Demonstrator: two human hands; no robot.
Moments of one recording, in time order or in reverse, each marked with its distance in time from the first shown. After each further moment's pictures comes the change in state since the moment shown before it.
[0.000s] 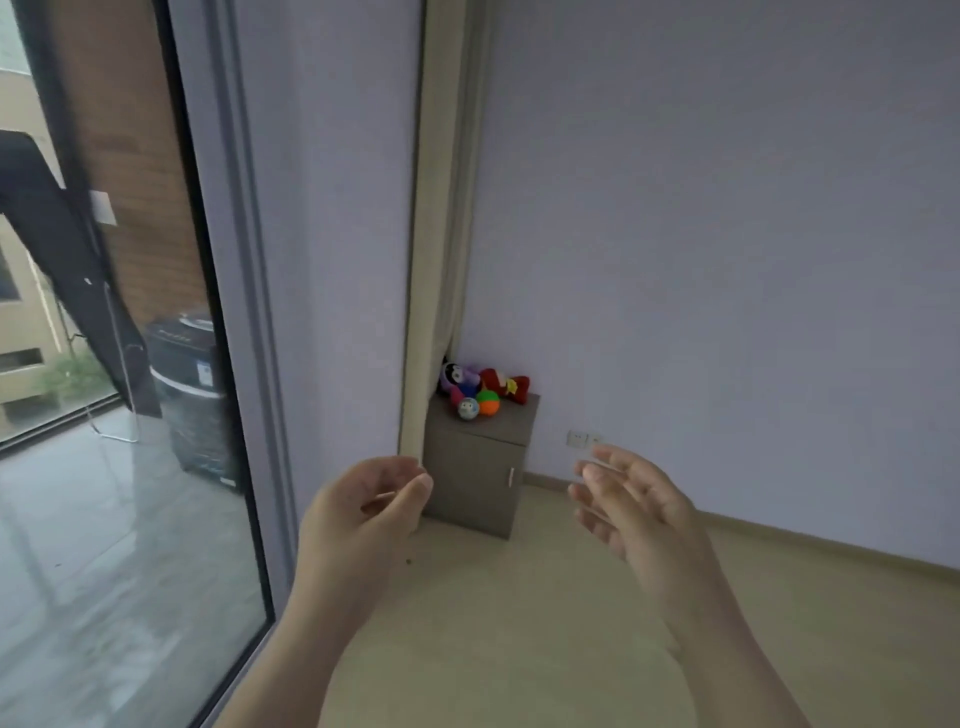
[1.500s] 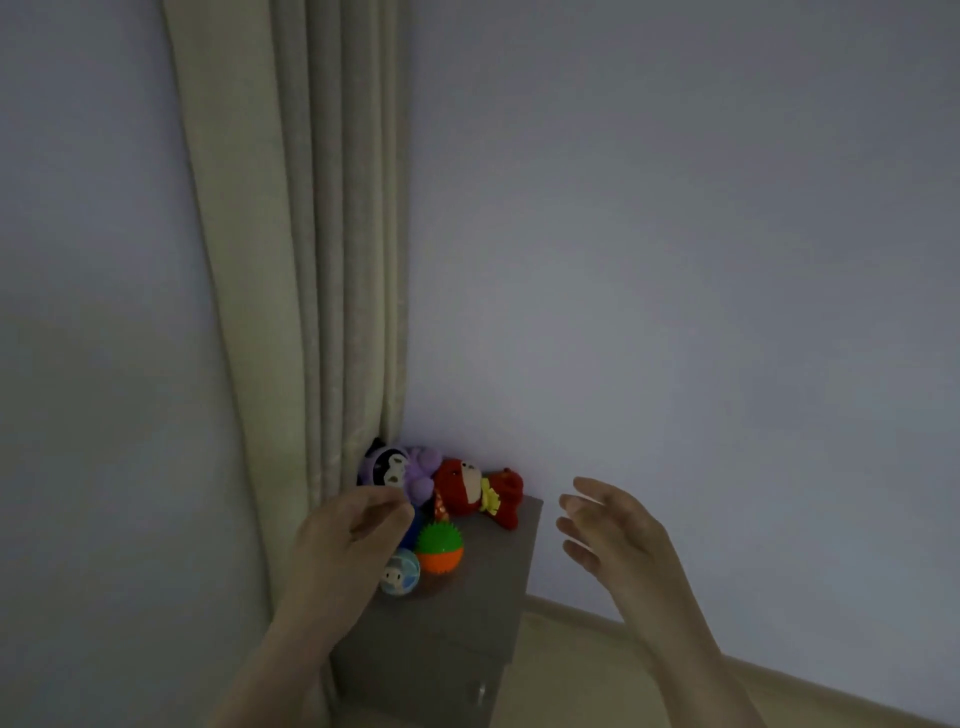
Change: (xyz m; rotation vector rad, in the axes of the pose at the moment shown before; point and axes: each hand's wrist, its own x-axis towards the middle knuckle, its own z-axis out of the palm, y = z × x) left_hand 0.779 -0.168 0.416 0.149 -0.022 -0.122; right_hand 0.868 0.244 -0.022 -0.135 -0.021 0.202
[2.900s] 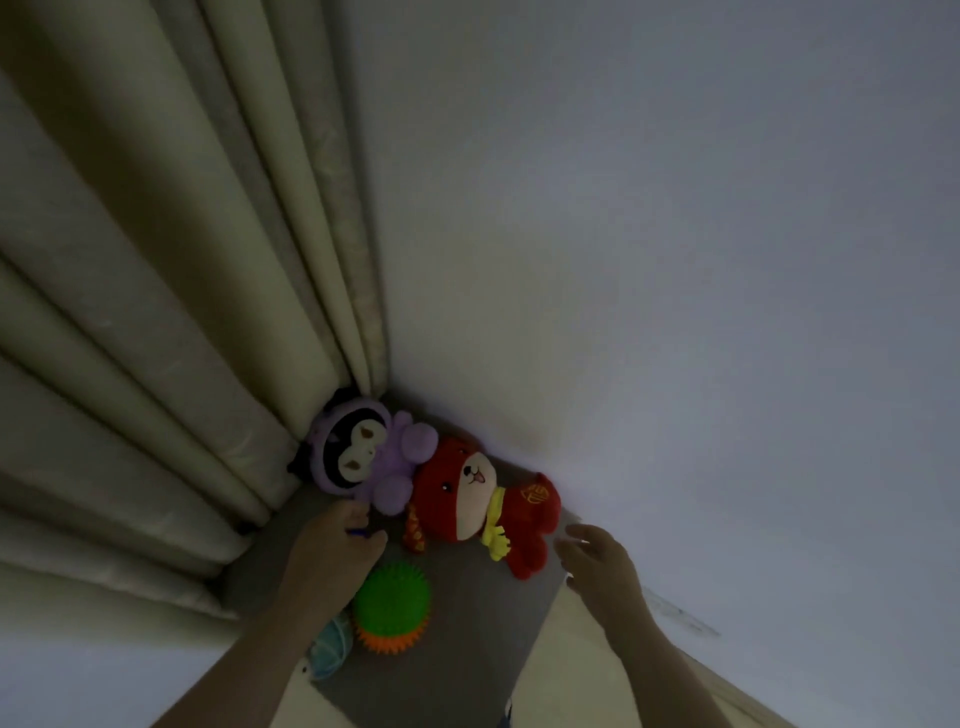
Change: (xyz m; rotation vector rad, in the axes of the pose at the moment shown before) left_hand 0.391 -0.223 0.195 0.421 -0.032 -0.560; right_hand 0.495 0.243 0.048 -0.498 -0.334 0.568
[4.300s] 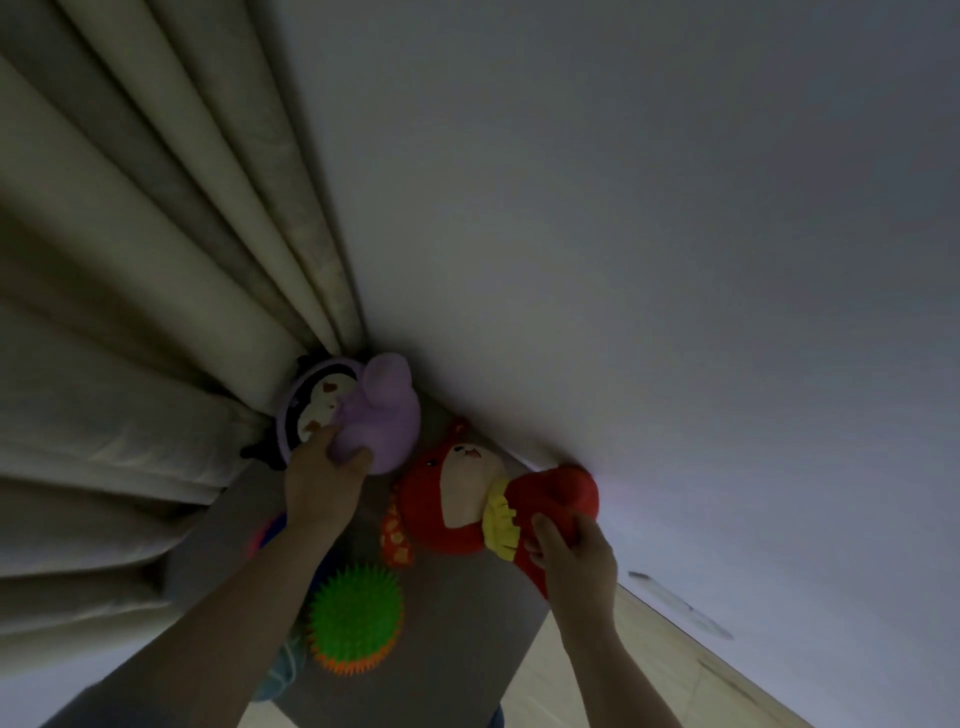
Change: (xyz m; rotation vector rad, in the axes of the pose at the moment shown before) left_hand 0.127 -0.004 0.065 -0.136 0.150 -0.158; right_hand 0.105 0.042 0.056 0.130 0.183 0.045
